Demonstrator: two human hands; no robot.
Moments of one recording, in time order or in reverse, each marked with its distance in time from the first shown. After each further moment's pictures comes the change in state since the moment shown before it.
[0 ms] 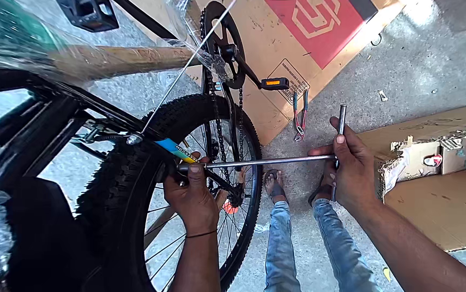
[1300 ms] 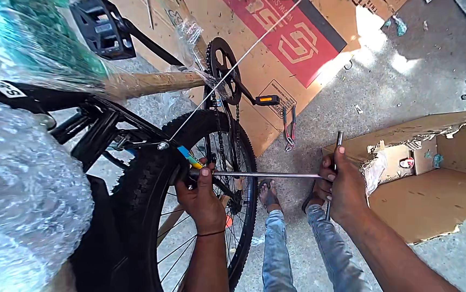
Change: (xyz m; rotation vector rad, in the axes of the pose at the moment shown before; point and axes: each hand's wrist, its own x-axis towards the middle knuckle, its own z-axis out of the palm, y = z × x) left_hand -0.009 0.002 0.001 -0.128 -0.046 -0.082; right_hand -0.045 -0.027 0.014 0.132 0.120 0.275
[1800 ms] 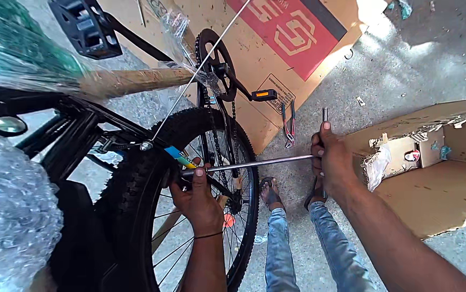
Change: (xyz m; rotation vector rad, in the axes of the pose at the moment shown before) left_hand 0.003 -0.002 0.003 -0.002 0.023 -0.001; right_hand 0.049 -0.008 0.008 -0.087 -0.011 -0.013
